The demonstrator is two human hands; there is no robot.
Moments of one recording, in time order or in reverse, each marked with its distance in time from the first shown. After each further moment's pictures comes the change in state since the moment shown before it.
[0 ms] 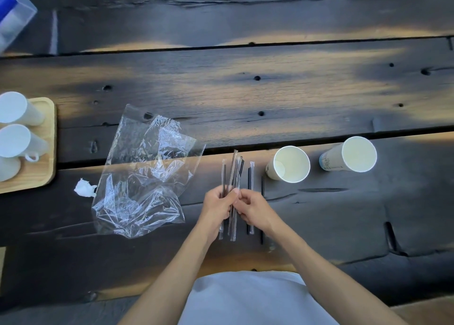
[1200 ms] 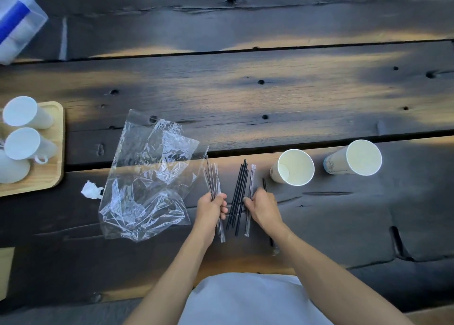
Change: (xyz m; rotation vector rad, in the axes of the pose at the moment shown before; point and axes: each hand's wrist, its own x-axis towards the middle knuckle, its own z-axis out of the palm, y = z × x) left_hand 0.013 -0.013 -0.018 -0.118 0.176 -0.111; right_hand 0.029 0.019 0.001 -0.672 0.392 0.223
